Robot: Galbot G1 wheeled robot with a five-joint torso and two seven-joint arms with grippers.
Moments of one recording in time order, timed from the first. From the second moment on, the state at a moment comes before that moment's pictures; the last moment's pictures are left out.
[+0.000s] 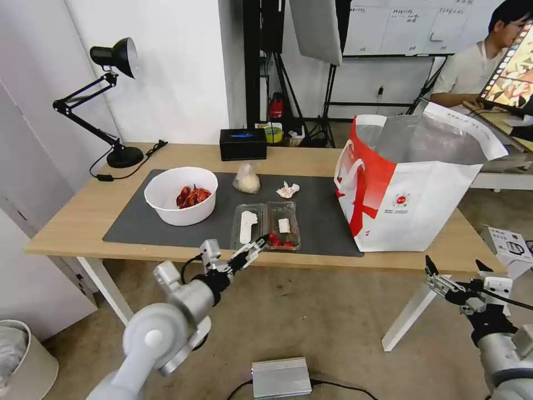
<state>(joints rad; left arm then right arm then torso) 1.22 -1.19 -0.23 -2.17 -1.47 0.38 -0.41 -1.79 1.27 0.93 2.29 0.42 -0.21 0.08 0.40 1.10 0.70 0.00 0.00</state>
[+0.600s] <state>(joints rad) 1.19 -1.25 -0.20 -2.10 -1.45 0.36 -0.46 -1.78 1.27 0.93 2.27 0.42 -0.21 0.08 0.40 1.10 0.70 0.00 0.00</state>
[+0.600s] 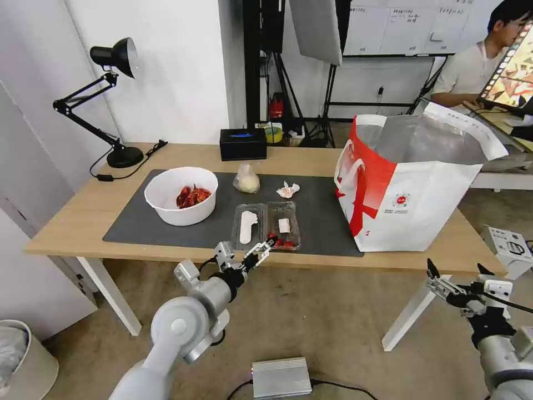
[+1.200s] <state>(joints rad) 1.13 -1.29 -0.18 -2.06 -1.42 0.34 -0.62 -1.77 1.25 0.93 2.25 0.42 -0.20 0.08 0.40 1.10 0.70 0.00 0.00</state>
